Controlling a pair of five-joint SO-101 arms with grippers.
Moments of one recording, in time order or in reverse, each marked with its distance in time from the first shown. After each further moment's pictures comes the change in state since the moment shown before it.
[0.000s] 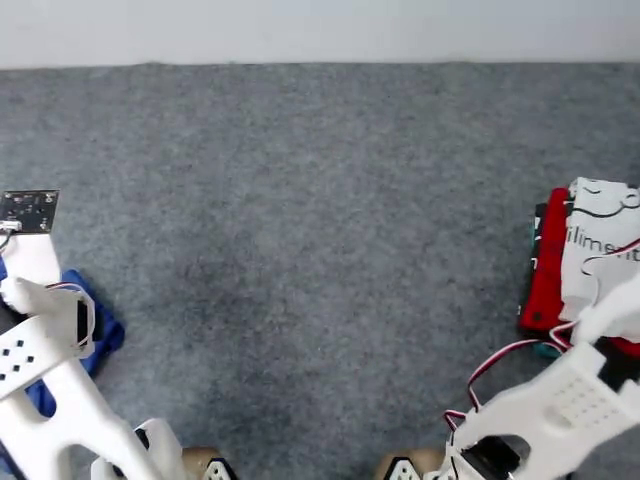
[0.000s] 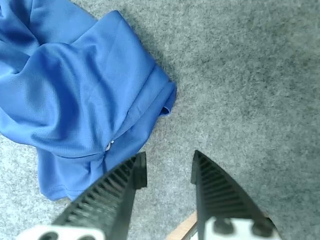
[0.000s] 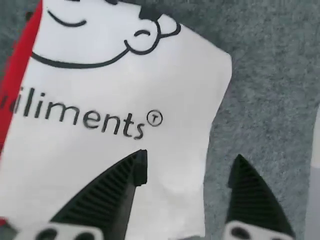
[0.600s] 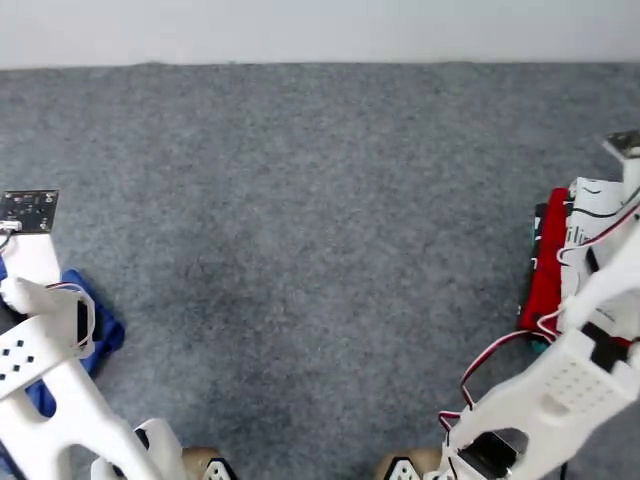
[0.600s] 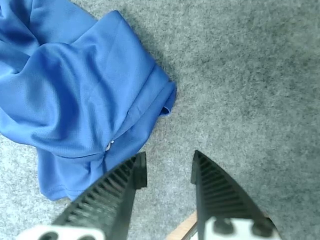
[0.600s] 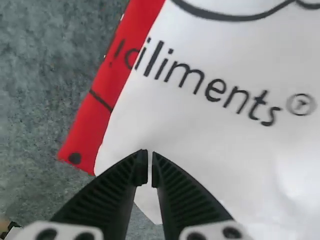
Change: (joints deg) left arm 0.0 0.0 0.0 0.0 0.0; right arm -5.2 6.2 2.2 16.4 -0.2
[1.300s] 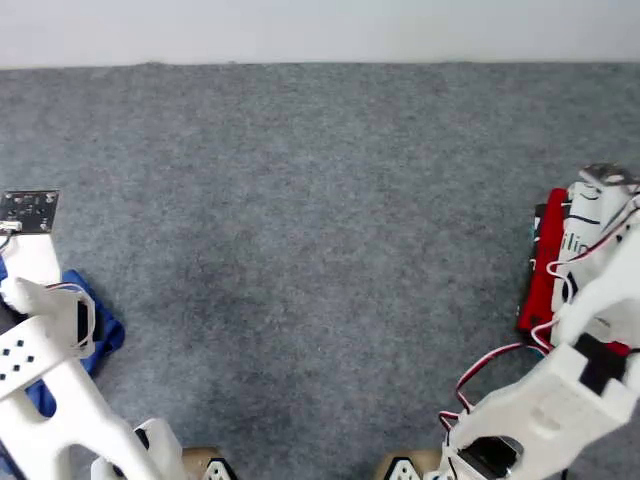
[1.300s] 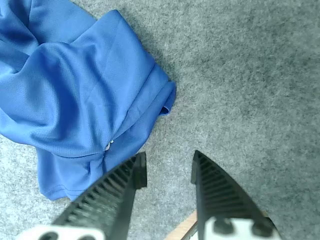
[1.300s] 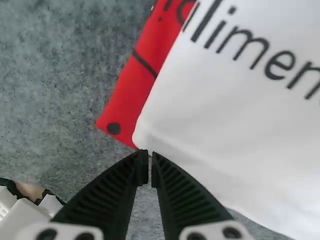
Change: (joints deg) left arm 0.0 0.0 0.0 0.0 0.0; right arm -0.2 -10.7 17.4 0.0 0.0
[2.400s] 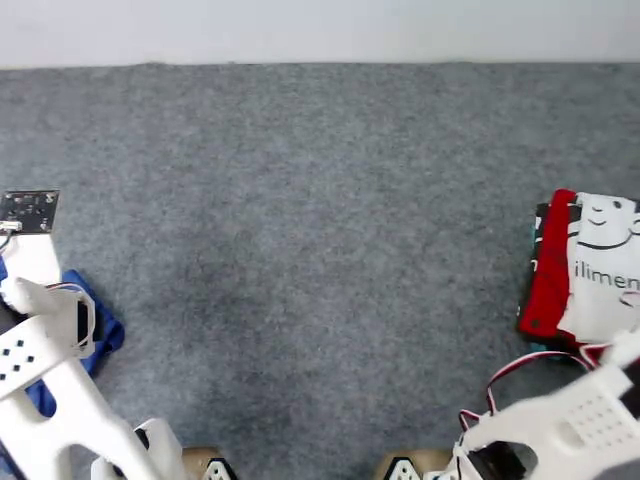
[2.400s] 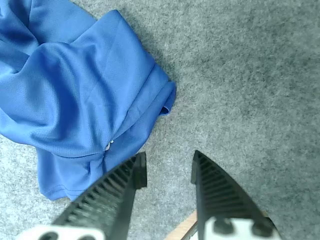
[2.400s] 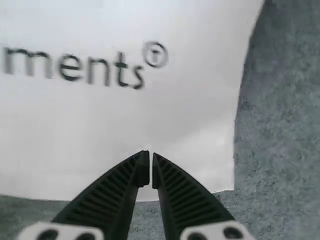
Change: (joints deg) left arm 0.0 0.0 0.0 0.0 0.0; right arm 16.4 3.8 -9.2 -12.5 6.7
